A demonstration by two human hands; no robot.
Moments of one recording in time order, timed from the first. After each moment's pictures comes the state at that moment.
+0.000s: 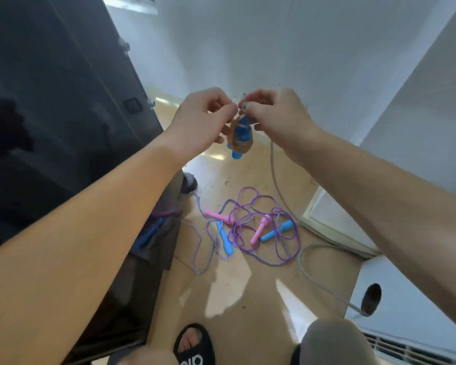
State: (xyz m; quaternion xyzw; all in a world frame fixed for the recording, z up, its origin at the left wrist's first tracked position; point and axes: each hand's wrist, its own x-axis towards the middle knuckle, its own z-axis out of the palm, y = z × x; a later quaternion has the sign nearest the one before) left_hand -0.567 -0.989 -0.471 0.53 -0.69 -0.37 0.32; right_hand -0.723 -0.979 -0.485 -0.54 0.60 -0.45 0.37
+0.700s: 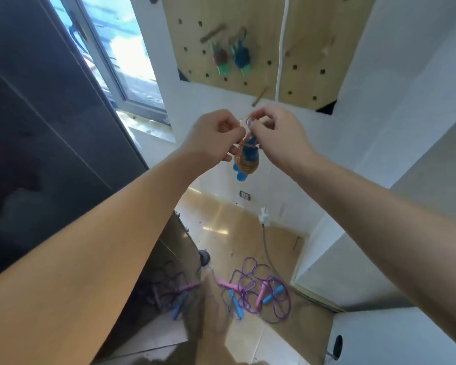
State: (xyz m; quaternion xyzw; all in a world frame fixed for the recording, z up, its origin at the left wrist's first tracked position) left_hand -0.578 -1.124 0.007 0.49 -0.71 -0.40 0.30; right_hand -0.723 -1.089 -0.006 -0.52 0.65 -0.47 0.28
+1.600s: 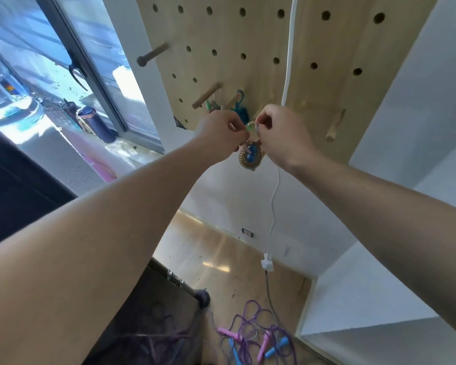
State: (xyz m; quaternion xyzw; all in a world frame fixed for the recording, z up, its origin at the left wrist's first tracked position) left_hand -0.669 -1.328 0.071 0.54 -0.75 -0.30 0.24; right_hand -0.805 -1.274 0.068 -0.59 0.70 -0.37 0.15
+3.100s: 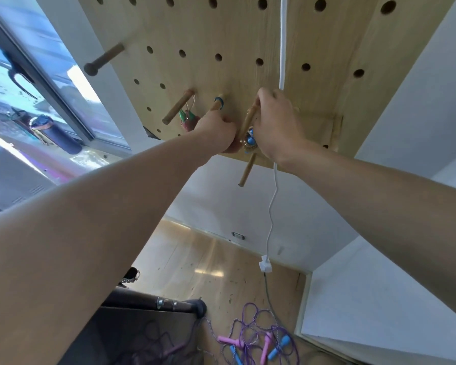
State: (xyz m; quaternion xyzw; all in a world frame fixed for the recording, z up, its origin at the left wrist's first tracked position) left_hand -0.723 -1.429 0.049 0.57 -0.66 -0.45 0.20; right_hand -0.841 -1.366 0.052 -0.58 0.75 -0.31 0.03
